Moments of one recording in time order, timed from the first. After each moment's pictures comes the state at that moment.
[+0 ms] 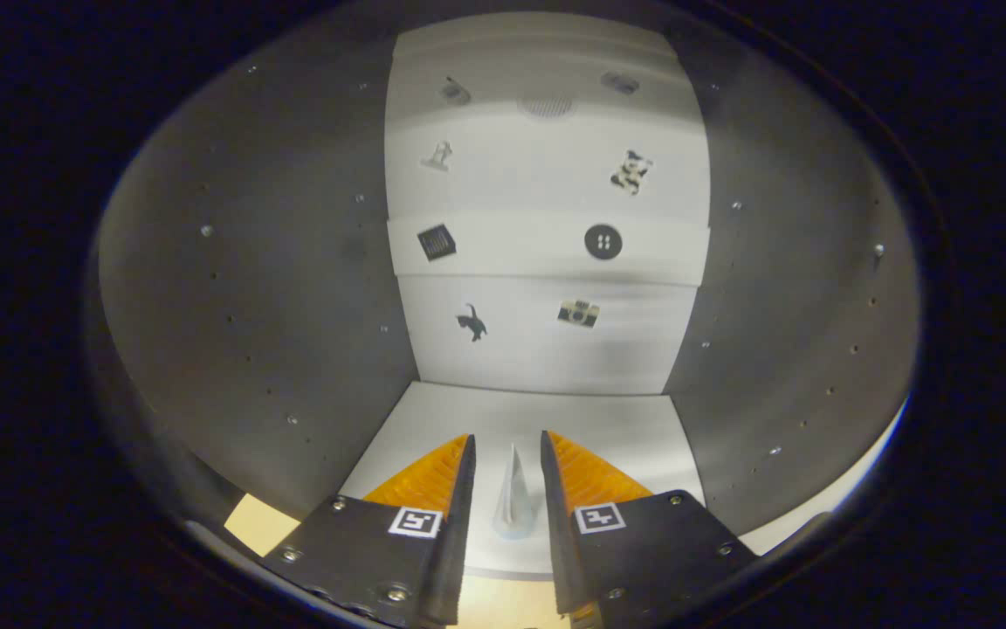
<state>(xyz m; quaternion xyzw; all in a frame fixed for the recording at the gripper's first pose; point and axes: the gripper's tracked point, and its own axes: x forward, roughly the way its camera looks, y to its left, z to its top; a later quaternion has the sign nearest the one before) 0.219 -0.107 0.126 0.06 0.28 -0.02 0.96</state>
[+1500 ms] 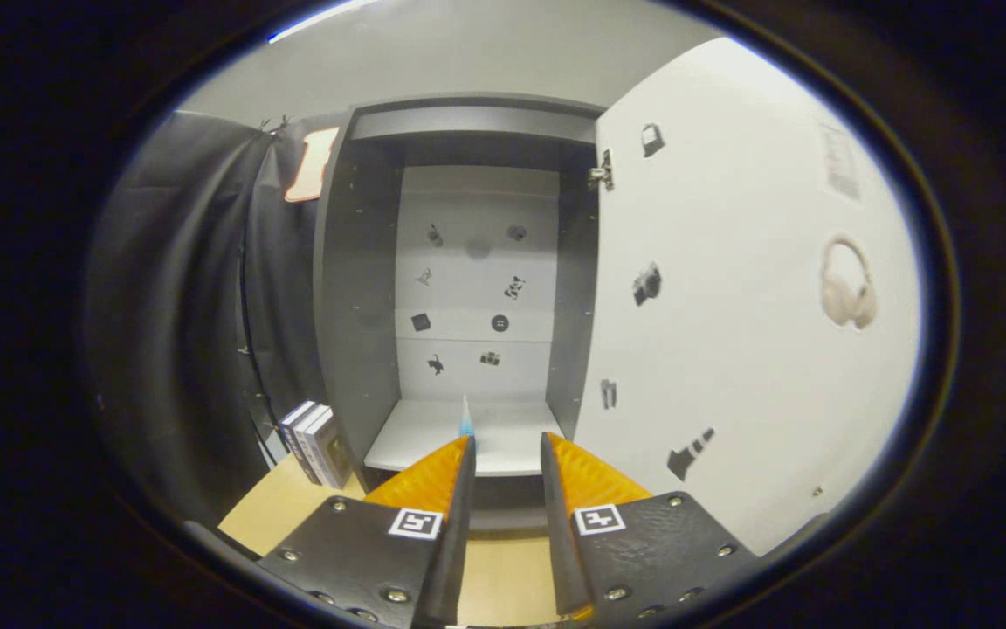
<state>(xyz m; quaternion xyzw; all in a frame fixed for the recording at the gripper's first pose) -0.075 -0.126 0.275 0.03 0.17 -0.16 0.97</state>
